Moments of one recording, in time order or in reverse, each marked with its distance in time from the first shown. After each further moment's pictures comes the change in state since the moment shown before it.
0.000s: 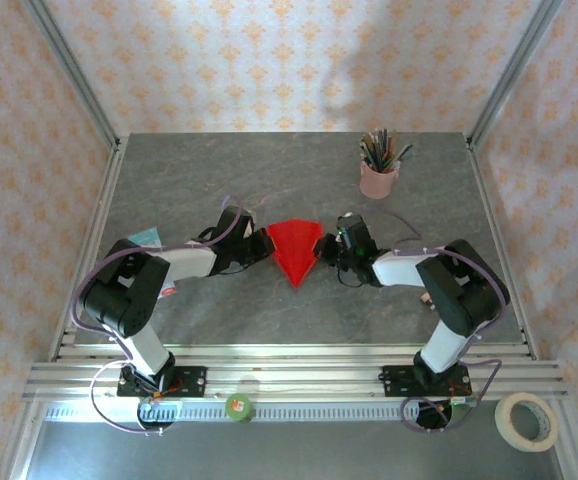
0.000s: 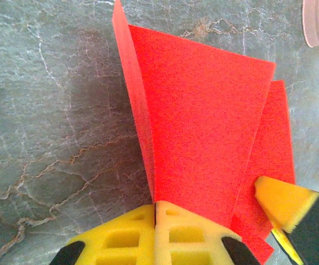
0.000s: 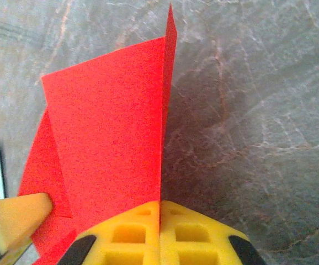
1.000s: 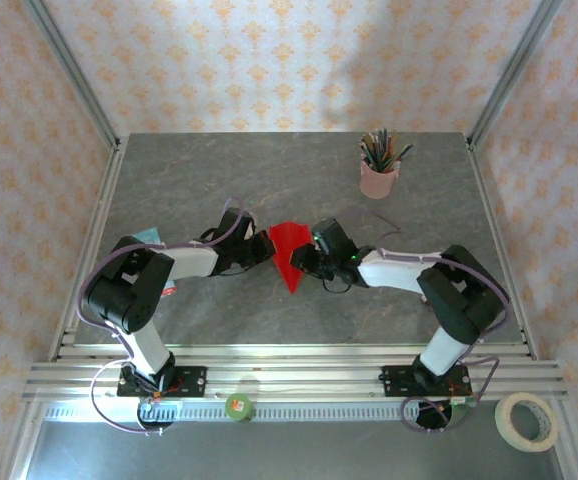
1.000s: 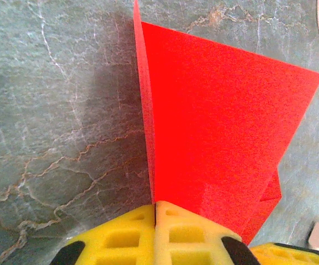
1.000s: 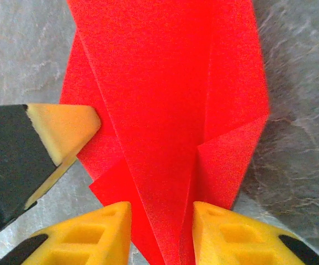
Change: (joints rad) left arm 0.000 0.030 0.000 0.007 0.019 0.000; right arm 0.172 -0.029 0.131 -0.280 0.005 0.026
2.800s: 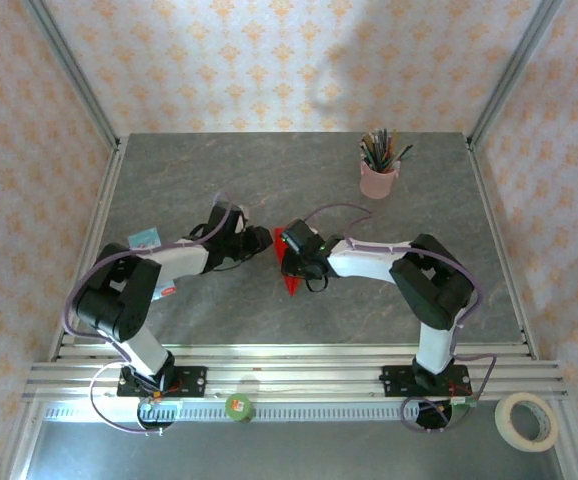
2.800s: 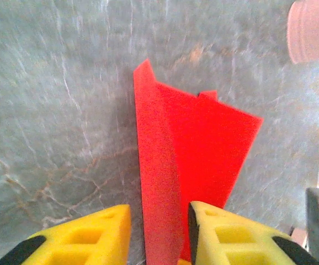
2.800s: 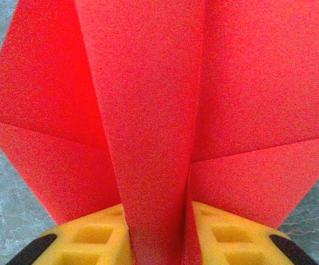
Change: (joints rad) left arm 0.066 -0.090 0.000 -0.040 0.014 0.008; right arm 0.111 0.164 0.262 -0.328 0.206 -0.083
